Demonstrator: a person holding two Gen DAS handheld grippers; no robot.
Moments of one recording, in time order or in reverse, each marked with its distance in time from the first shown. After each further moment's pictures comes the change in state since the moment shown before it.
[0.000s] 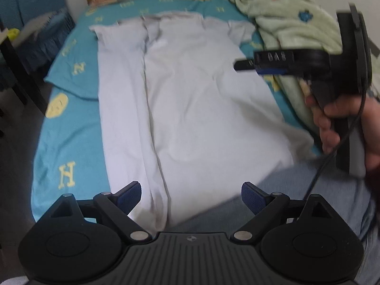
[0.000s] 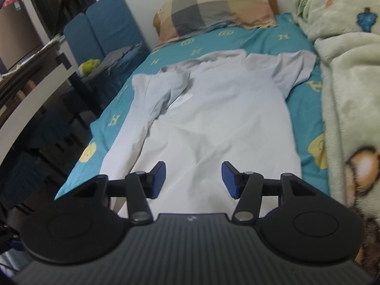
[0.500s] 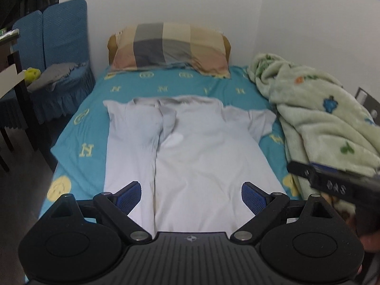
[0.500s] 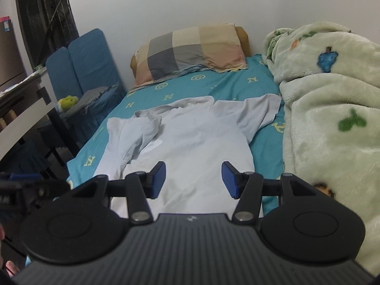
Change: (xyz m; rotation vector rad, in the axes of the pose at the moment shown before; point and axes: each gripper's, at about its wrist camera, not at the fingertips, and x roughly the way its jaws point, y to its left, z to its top) left arm 0.037 0.006 0.112 -0.074 -0.358 0.073; right arm -0.022 -0.014 0.009 0.000 -0.204 -0.128
